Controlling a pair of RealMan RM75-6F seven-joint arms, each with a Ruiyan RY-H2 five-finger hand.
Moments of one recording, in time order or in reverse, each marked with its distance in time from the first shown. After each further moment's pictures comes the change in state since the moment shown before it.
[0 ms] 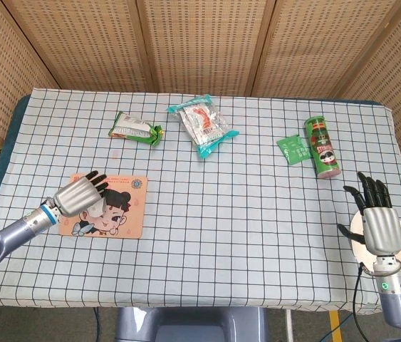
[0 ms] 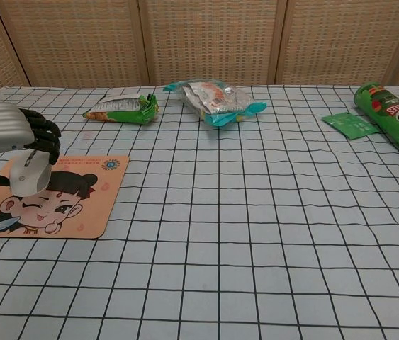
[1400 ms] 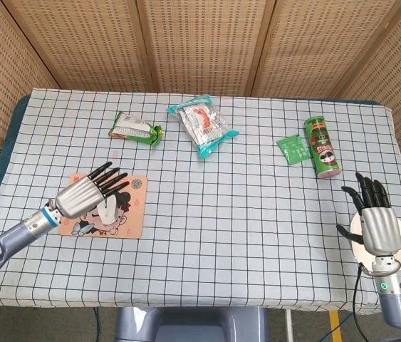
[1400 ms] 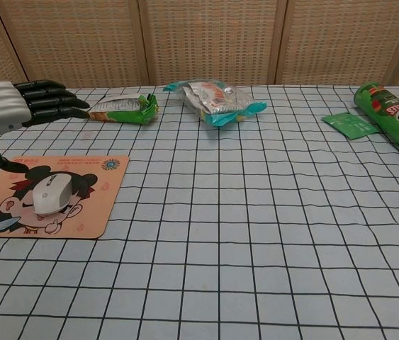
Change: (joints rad) left arm 0.057 -0.111 -0.049 0.198 -0.024 0.230 -0.129; right arm 0.002 0.000 -0.006 0.000 -0.011 -0.007 0.004
